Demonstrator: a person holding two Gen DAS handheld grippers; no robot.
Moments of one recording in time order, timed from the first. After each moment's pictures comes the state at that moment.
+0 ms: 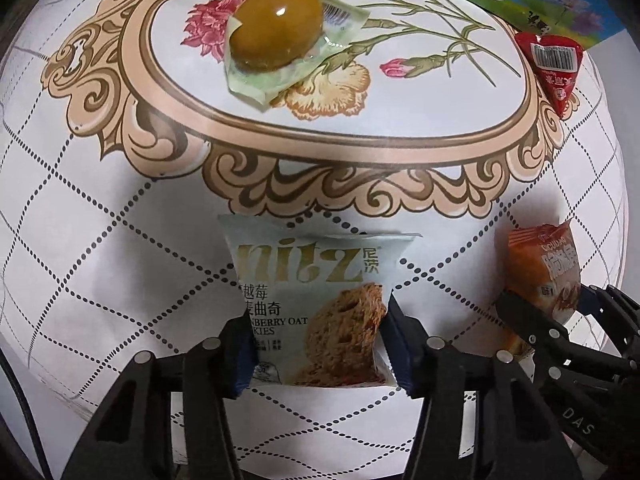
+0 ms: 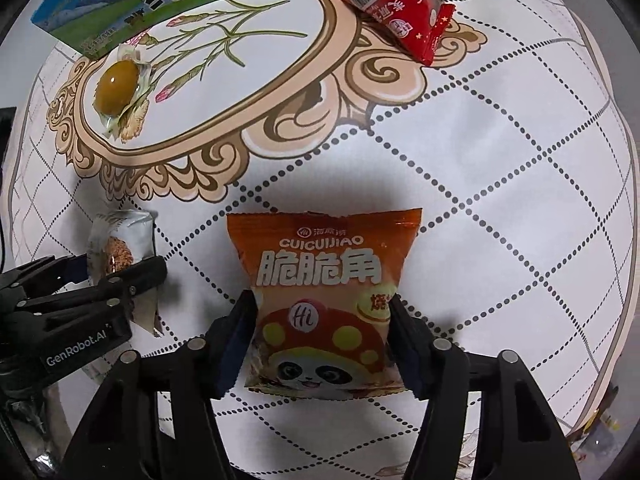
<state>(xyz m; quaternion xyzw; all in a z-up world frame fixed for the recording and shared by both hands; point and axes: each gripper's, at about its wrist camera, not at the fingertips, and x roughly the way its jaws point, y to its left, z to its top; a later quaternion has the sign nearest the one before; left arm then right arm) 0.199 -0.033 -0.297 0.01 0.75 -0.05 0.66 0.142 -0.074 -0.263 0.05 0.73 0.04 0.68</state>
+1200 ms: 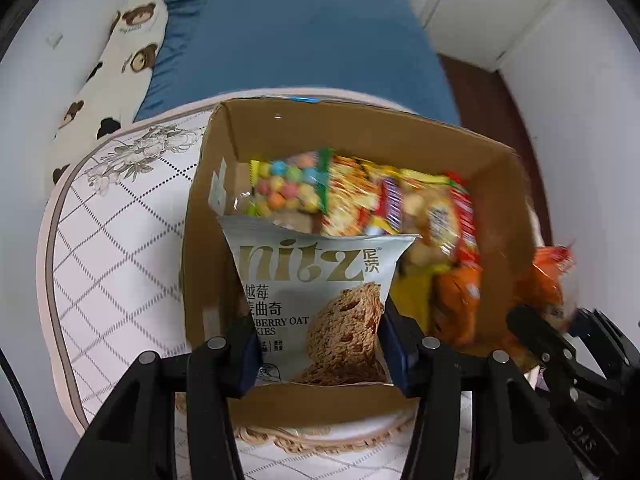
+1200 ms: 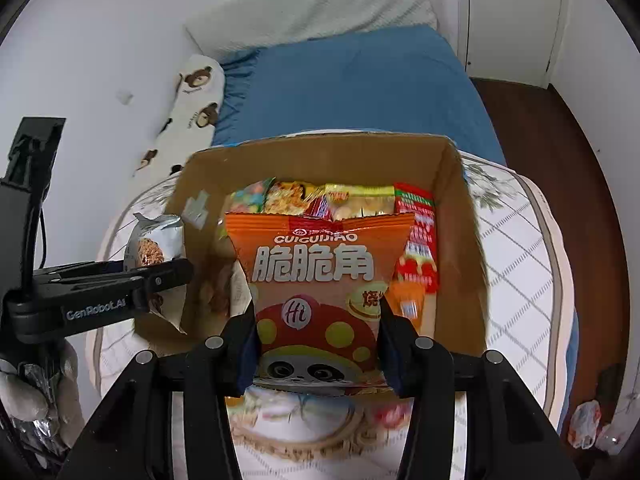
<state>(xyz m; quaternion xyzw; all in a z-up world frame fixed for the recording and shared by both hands) 0.481 0.027 -0.123 -0.03 0.67 -0.06 0.74 0.406 -0.097 -0.077 0.08 0.59 0.07 0.80</state>
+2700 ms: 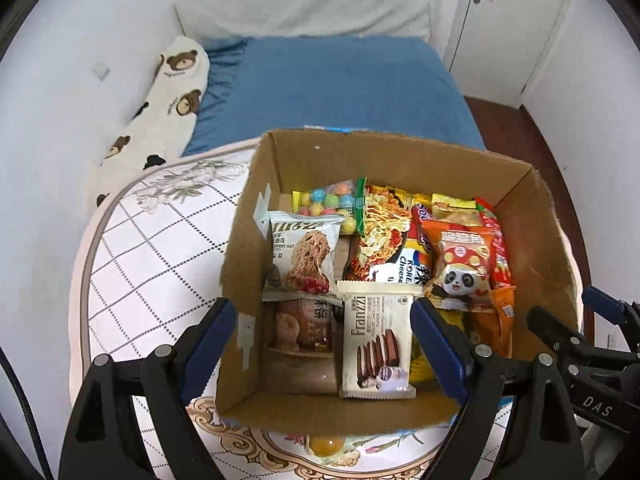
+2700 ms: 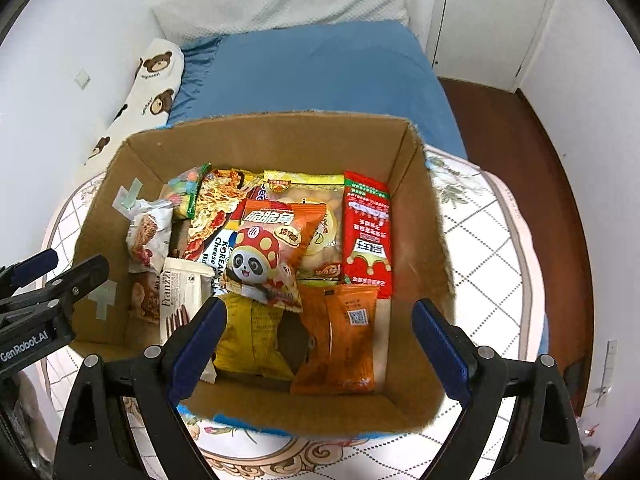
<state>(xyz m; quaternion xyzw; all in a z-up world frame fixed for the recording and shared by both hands) 0.403 0.031 -0.107 0.01 0.56 0.00 0.83 0.389 -0.110 -0.103 0.03 0.58 0.00 0.81</state>
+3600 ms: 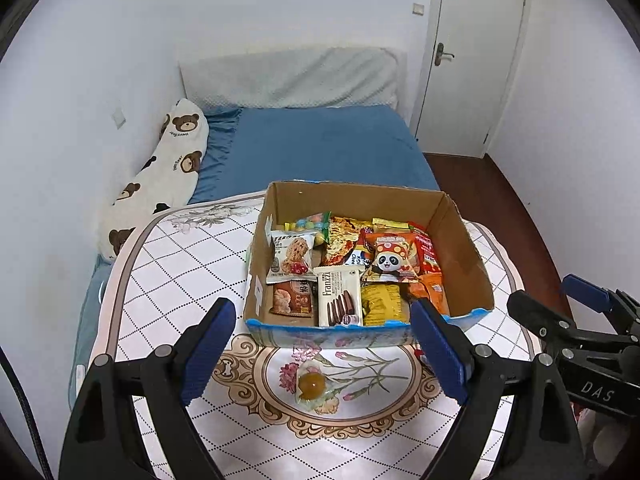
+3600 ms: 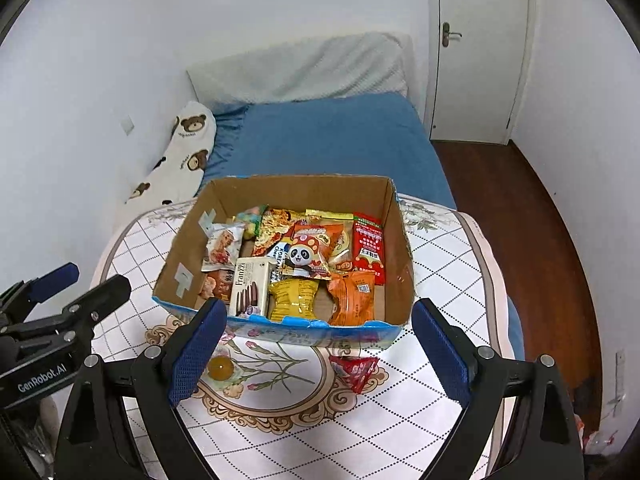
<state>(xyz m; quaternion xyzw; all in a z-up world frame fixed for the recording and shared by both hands) 0.267 0.029 -0.004 0.00 0.45 -0.03 0.89 0.247 -0.101 0.023 0.04 0.47 0.02 0.88</state>
